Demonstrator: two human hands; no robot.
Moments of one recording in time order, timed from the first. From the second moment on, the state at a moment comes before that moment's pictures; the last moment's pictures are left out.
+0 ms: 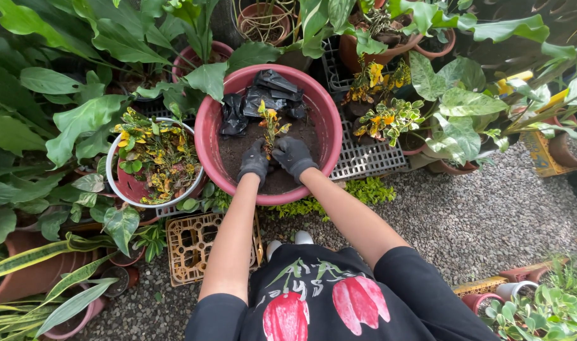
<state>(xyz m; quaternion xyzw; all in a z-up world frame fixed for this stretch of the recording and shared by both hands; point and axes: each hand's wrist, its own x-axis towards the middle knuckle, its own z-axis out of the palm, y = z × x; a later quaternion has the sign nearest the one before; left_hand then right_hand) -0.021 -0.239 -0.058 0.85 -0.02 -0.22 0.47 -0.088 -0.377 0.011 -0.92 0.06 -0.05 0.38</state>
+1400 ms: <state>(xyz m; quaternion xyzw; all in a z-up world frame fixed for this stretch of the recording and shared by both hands) -0.024 -0.236 -0.028 0.85 0.00 -0.23 0.47 -0.068 -0.408 -0.059 -0.94 0.02 -0.09 0.33</state>
